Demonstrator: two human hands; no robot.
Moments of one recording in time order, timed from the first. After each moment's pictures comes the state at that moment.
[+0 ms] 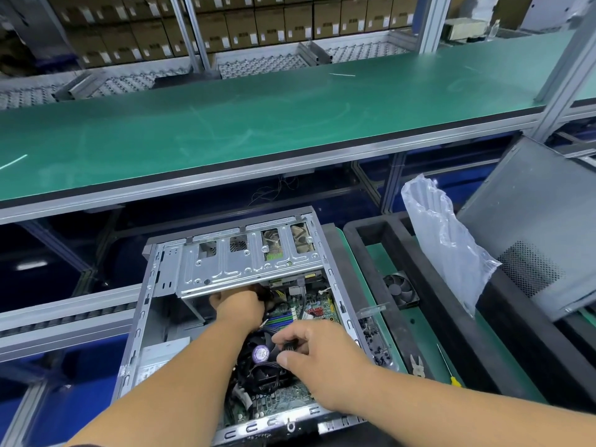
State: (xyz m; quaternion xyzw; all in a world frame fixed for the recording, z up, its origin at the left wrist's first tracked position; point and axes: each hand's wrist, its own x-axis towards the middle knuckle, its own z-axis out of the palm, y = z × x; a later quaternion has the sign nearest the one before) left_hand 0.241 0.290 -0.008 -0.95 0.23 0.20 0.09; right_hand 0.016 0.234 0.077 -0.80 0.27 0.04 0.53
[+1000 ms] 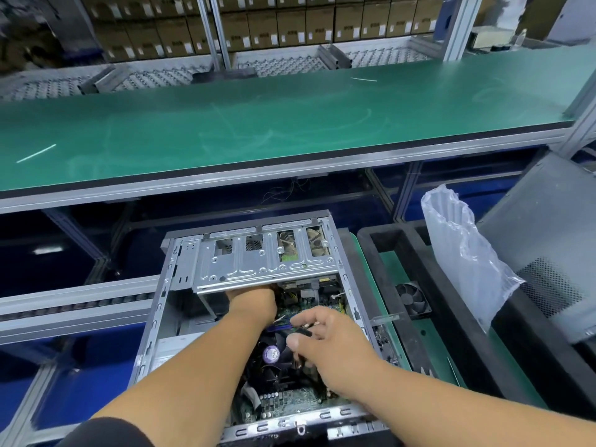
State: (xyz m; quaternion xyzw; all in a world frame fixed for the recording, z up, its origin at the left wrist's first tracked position) left_hand 0.233 0.287 0.017 -0.92 0.29 0.24 0.07; right_hand 0.034 0.234 0.081 -0.69 0.31 0.00 0.65
